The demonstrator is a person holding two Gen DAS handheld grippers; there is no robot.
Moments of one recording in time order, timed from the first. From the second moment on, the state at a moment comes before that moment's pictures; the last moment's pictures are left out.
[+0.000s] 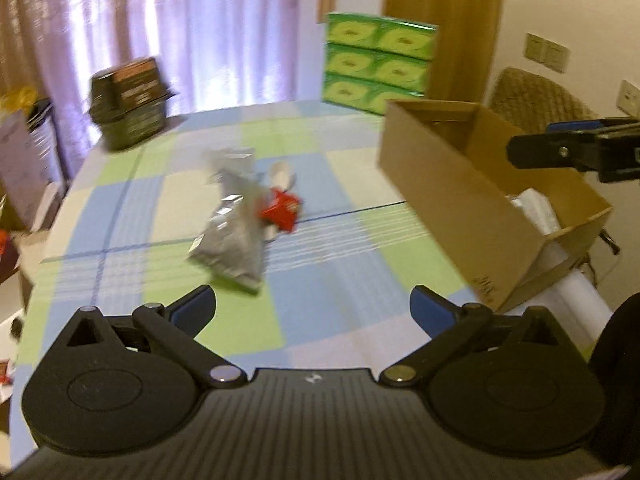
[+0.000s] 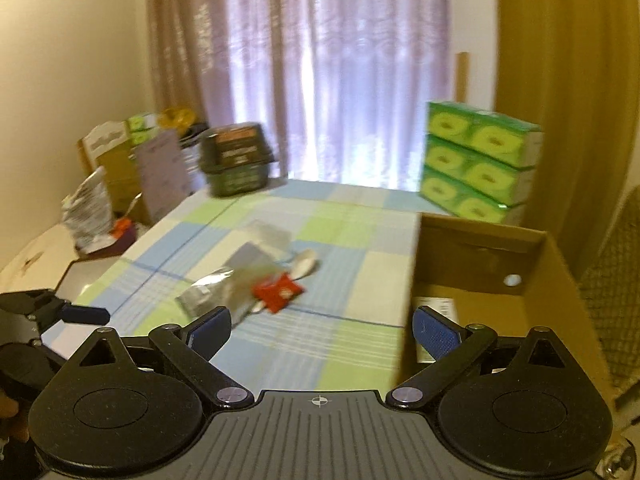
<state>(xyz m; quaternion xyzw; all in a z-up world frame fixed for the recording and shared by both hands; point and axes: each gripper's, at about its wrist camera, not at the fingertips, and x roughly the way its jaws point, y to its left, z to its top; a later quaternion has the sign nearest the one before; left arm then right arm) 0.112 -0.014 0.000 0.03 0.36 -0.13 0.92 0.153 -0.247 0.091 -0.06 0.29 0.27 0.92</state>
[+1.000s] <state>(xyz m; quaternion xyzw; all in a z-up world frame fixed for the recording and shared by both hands) 0.171 0.061 -0.039 0.03 0.39 -0.08 0.92 0.248 -0.140 -0.017 -0.06 0.37 0.31 0.87</state>
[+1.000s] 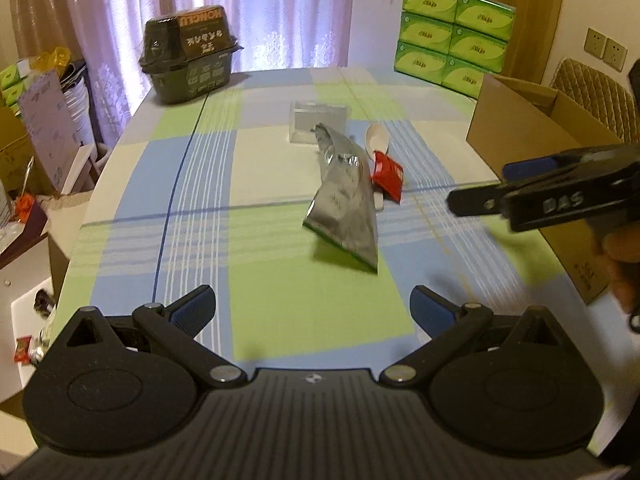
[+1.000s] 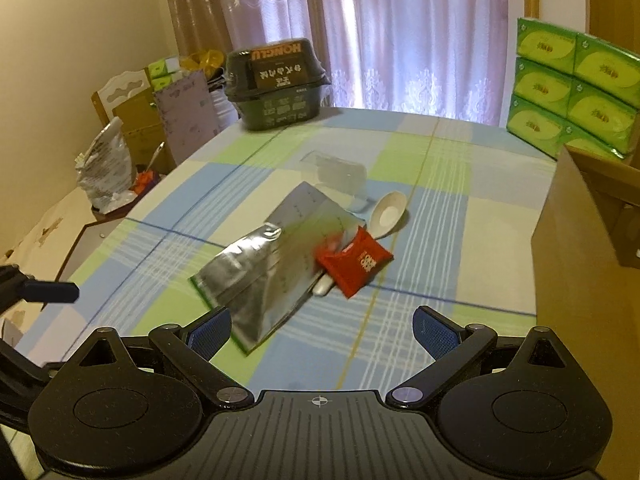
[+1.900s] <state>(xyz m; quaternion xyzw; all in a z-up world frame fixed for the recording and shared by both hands) 0.302 0.019 -0.079 0.07 0.40 -0.15 0.90 0.326 -0.133 -0.040 -0.05 0.41 0.28 0.87</state>
